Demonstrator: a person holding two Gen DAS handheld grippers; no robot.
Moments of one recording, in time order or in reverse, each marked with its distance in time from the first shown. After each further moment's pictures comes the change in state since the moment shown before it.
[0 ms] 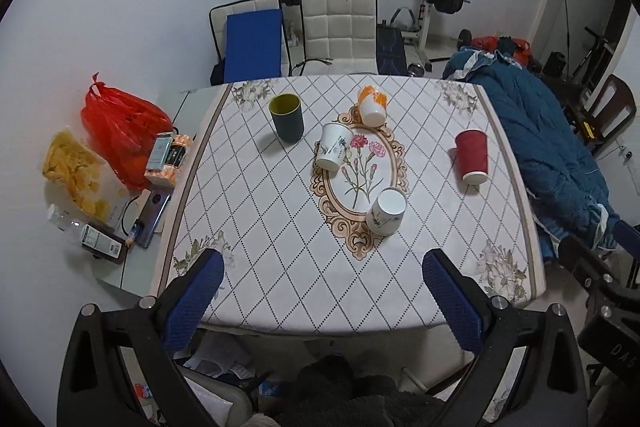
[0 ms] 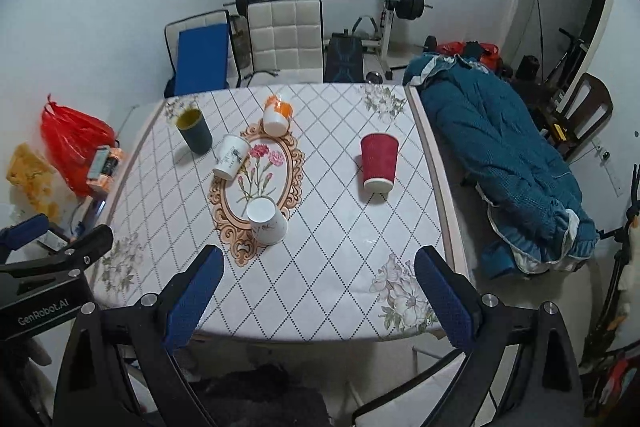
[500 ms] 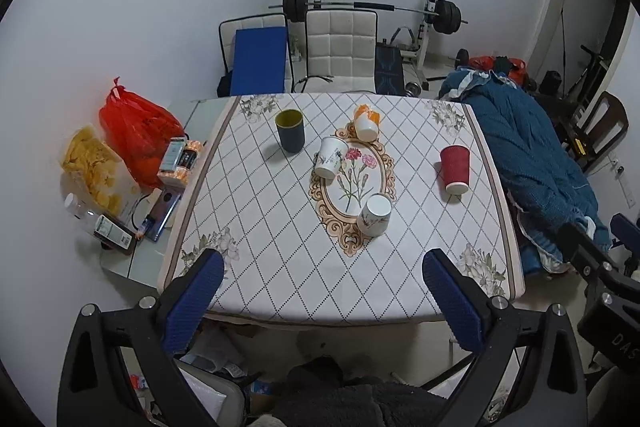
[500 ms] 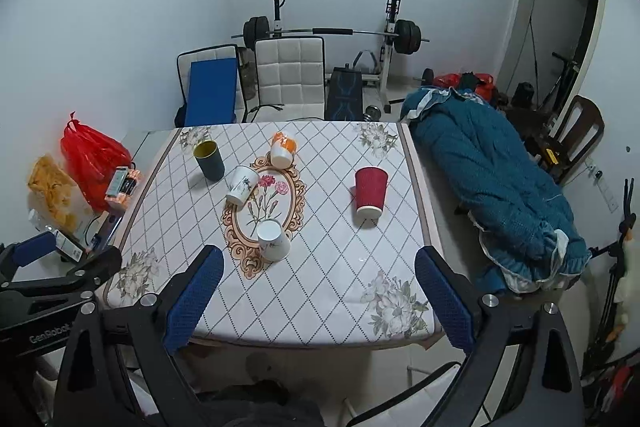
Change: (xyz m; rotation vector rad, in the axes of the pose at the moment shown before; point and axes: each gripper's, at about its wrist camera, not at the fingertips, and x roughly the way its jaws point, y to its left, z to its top) left arm -0.061 -0.001 -0.017 -0.041 -0.059 -0.007; right arm -0.091 -0.004 -0.007 -0.009 -0.110 0.000
